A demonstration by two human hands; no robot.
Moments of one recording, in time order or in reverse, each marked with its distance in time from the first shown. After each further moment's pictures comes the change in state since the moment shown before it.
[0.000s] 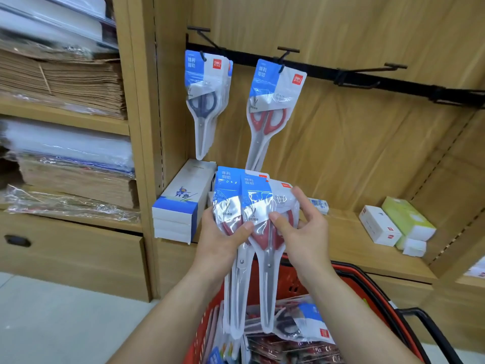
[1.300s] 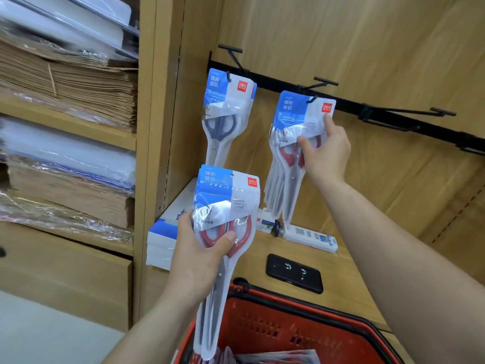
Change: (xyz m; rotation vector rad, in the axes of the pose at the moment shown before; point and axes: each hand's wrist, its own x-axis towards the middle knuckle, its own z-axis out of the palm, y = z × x) left_hand 0.046 0.027 -0.032 0.083 0.170 0.152; right_hand 0.206 -0.091 0.054 -0.542 0.188 -0.451
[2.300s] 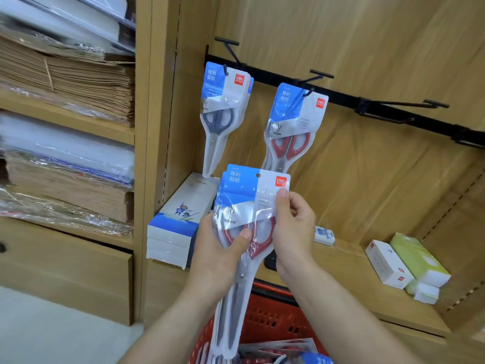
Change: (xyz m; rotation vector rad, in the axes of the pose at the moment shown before) left_hand -0.015 -0.007 0.024 -0.104 -0.089 -0.005; right_hand -0.163 -0.003 0.010 0.584 -0.103 0.418
